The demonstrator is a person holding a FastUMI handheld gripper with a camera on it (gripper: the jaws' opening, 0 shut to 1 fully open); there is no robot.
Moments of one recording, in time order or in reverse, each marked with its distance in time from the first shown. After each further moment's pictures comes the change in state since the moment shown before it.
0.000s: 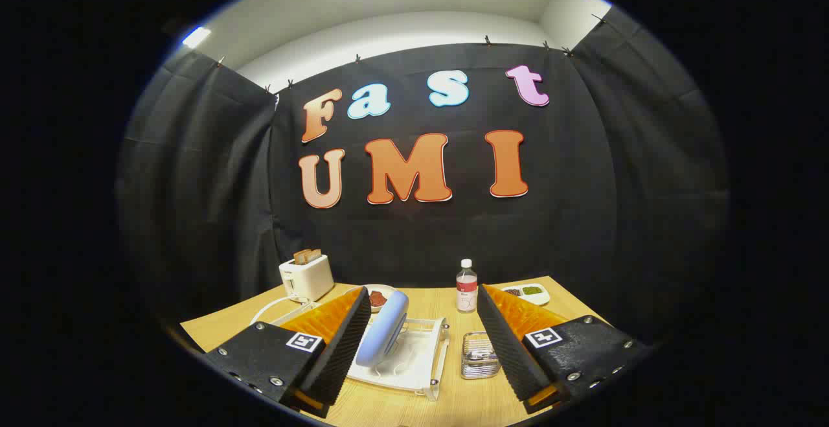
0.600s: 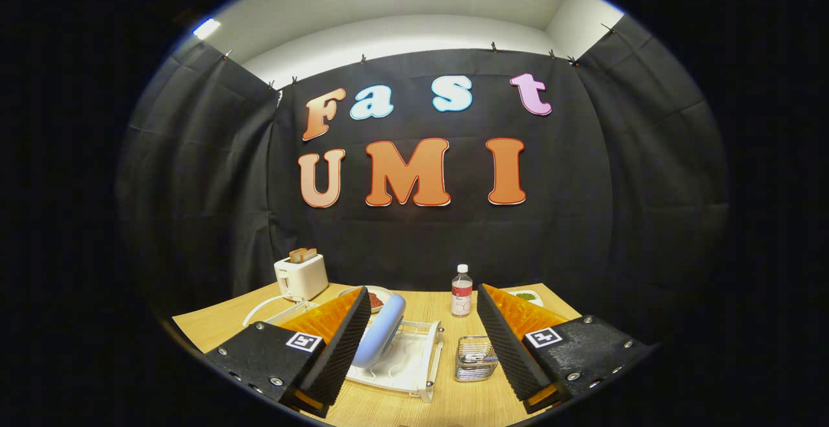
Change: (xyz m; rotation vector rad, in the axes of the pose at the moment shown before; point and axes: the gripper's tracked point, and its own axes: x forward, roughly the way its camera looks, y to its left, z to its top) arm -0.006 0.002 0.007 -0.039 -0.029 -0.019
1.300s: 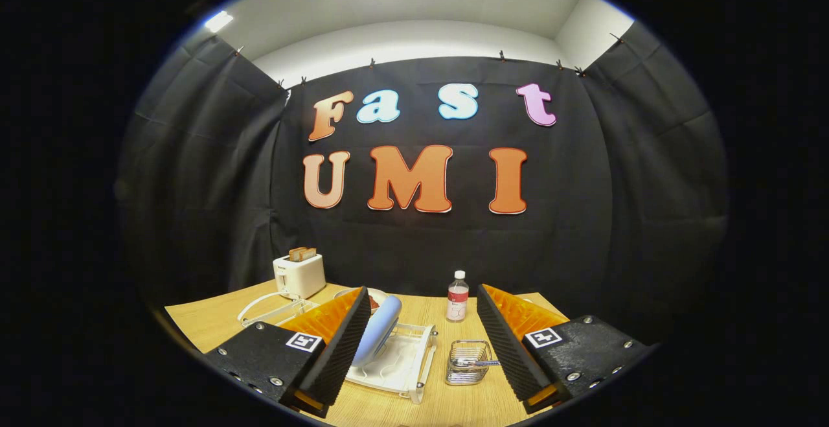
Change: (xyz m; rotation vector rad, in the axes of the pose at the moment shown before) arm -0.003 -0.002 0.001 -0.034 -0.018 0.020
